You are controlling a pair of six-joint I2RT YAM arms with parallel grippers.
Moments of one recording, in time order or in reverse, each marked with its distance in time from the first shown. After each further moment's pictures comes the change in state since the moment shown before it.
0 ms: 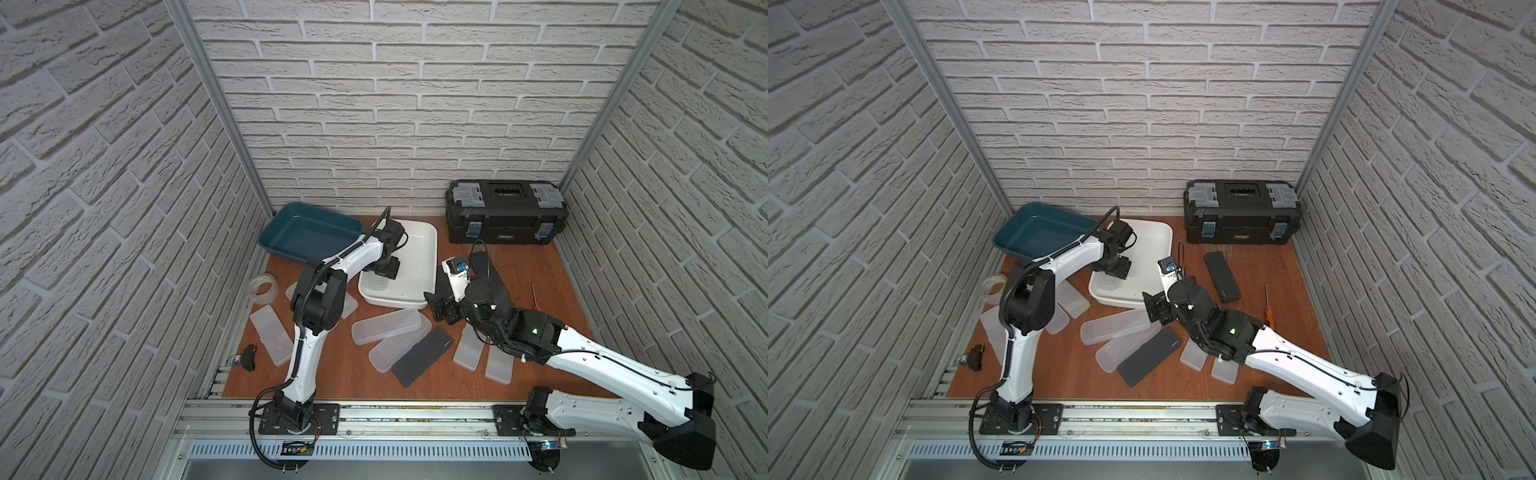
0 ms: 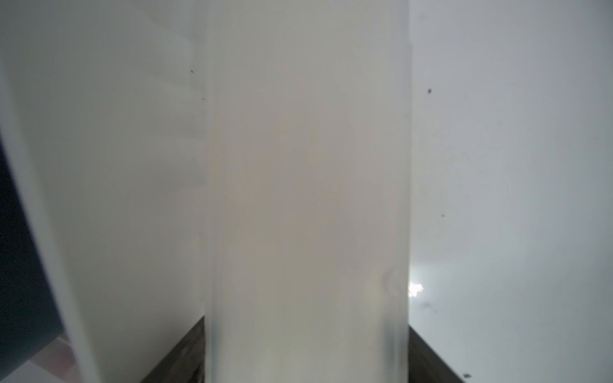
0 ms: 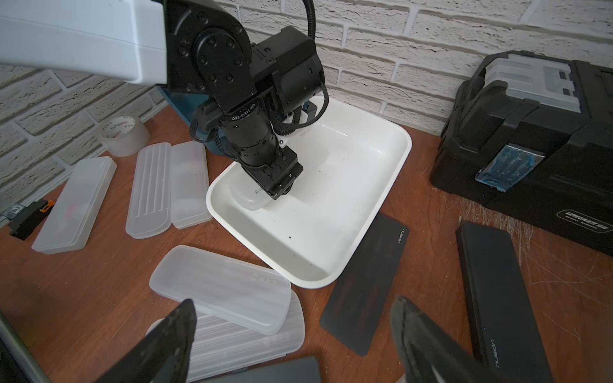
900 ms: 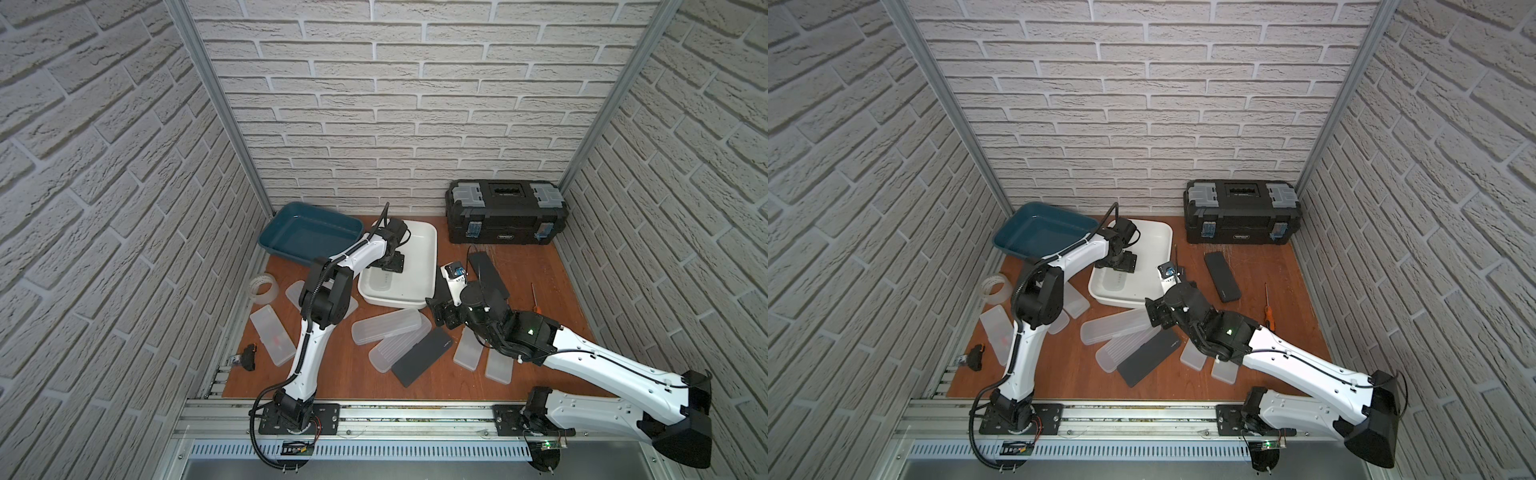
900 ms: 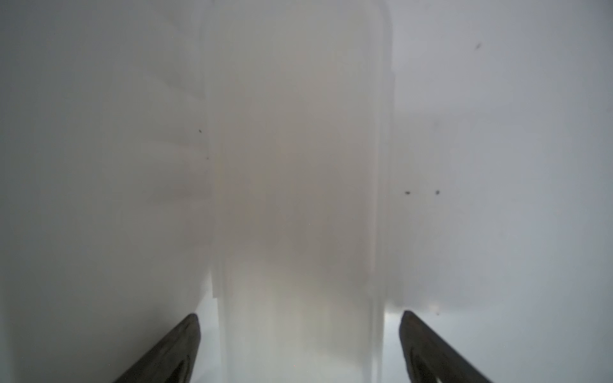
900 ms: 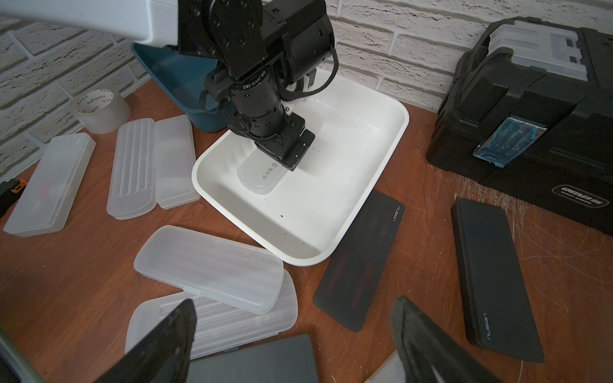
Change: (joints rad) left arm 0.006 0.085 0.151 0.026 -0.009 -0.104; right arm 0.008 0.010 -0.013 -0.047 0.018 0.016
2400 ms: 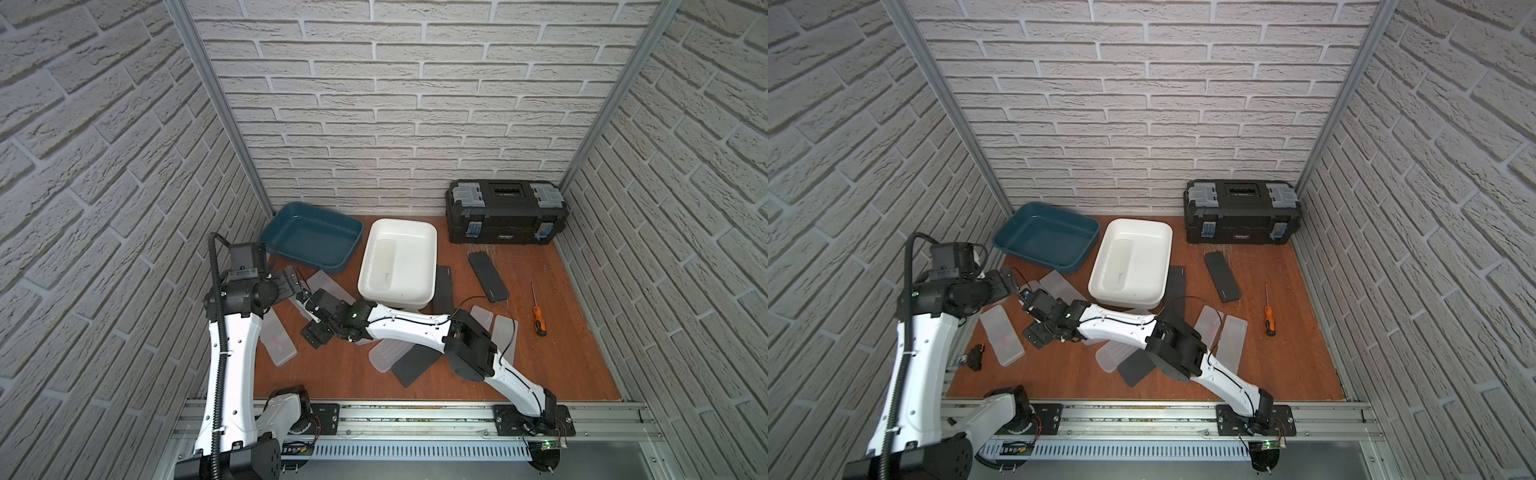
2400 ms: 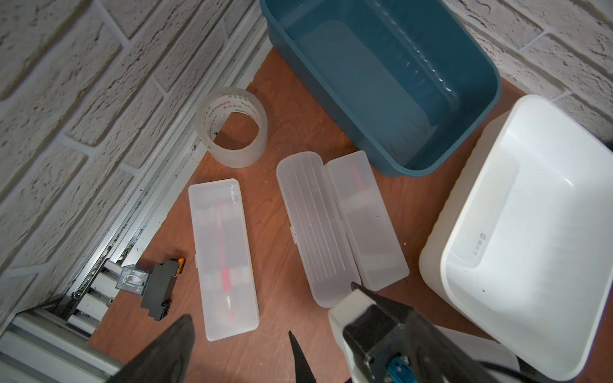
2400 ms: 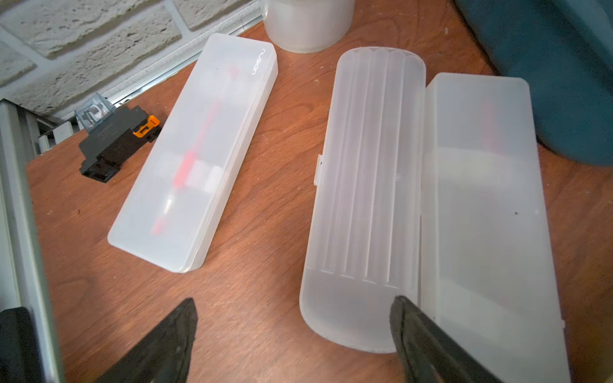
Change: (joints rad) left arm 0.696 -1.260 -0.725 -0.253 0.143 -0.004; right arm 0.219 1.345 1.125 0.010 -0.312 -0.069
